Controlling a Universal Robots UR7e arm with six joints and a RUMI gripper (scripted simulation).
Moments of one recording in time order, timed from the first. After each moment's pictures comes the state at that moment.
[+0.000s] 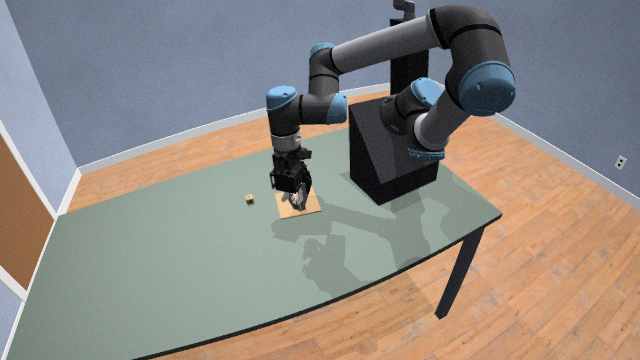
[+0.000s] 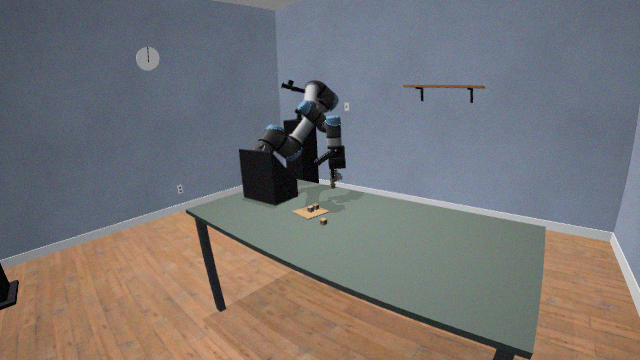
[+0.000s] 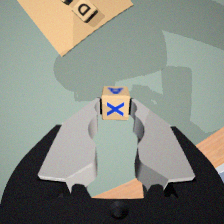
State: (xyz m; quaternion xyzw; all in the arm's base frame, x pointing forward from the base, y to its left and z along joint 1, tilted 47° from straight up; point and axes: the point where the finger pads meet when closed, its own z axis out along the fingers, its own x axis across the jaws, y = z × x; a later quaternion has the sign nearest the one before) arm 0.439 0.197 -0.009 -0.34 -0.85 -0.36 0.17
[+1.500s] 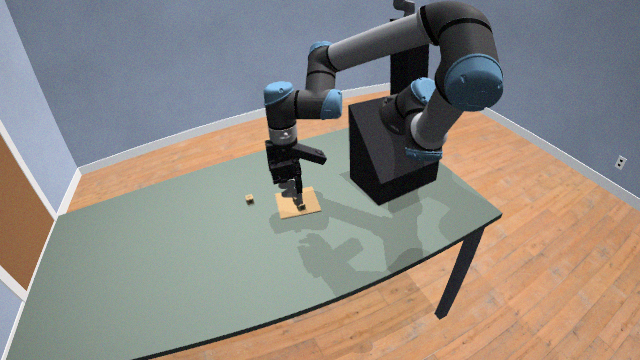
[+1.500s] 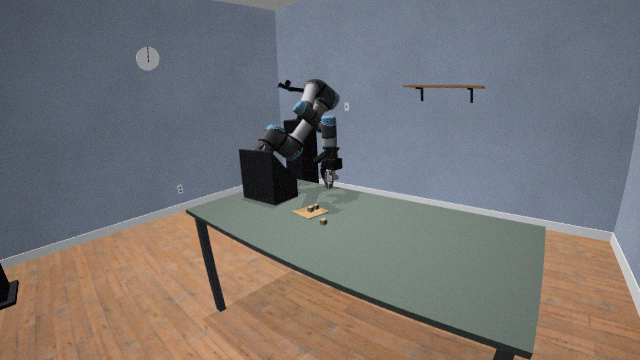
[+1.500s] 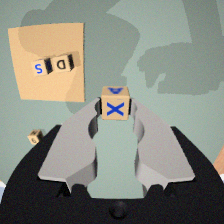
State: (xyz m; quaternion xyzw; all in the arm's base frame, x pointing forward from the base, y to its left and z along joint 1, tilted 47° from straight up) arm 0.431 0.182 -0.021 -0.68 -0.61 -0.25 0.32
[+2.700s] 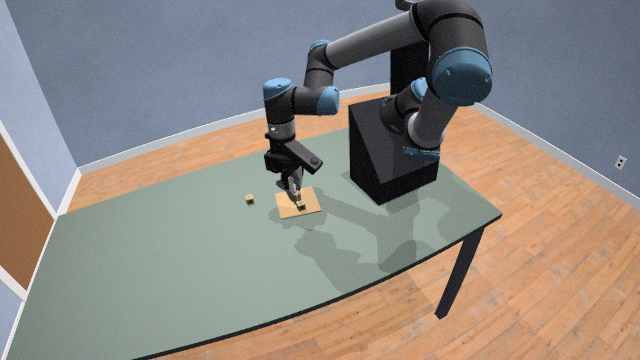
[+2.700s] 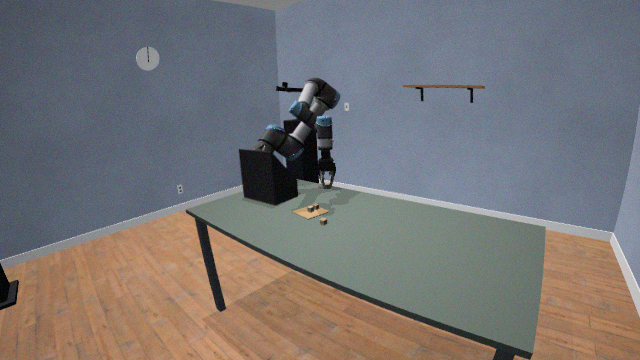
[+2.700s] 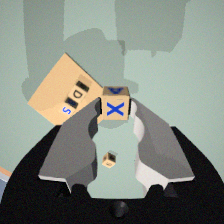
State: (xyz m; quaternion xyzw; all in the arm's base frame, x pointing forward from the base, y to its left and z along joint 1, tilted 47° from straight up) arm 0.432 0.169 -0.033 -0.87 -0.29 -0.10 0.39
